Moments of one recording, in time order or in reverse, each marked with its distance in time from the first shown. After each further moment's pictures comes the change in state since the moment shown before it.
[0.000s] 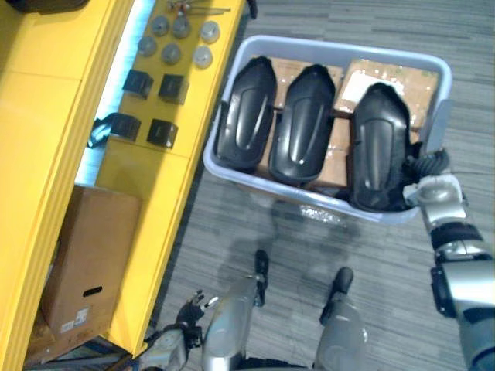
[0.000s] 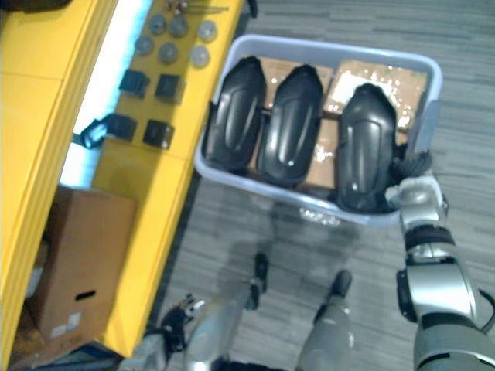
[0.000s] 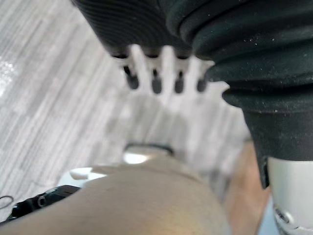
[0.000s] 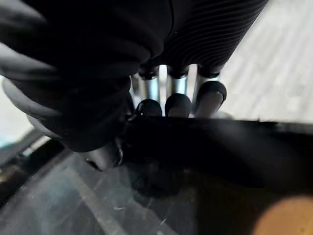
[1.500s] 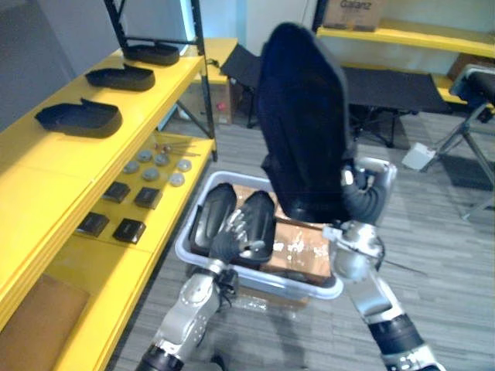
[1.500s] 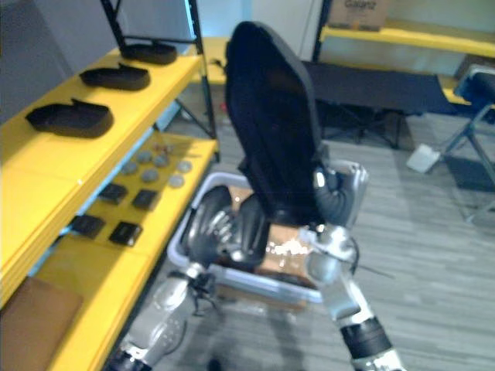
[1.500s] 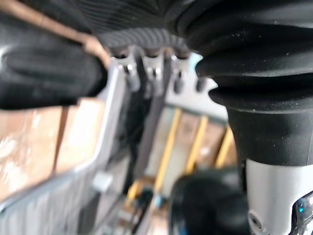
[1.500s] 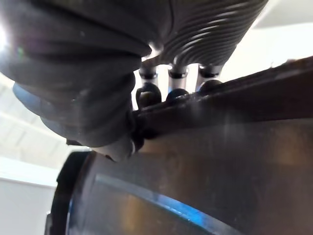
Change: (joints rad) left arm -0.014 0.012 -0.161 -0.991 -0.007 0.156 0.111; right arm 0.689 0.370 0.174 -1.187 -0.386 -0.257 -0.487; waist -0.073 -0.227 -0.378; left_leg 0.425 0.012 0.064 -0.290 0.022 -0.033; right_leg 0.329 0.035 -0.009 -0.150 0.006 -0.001
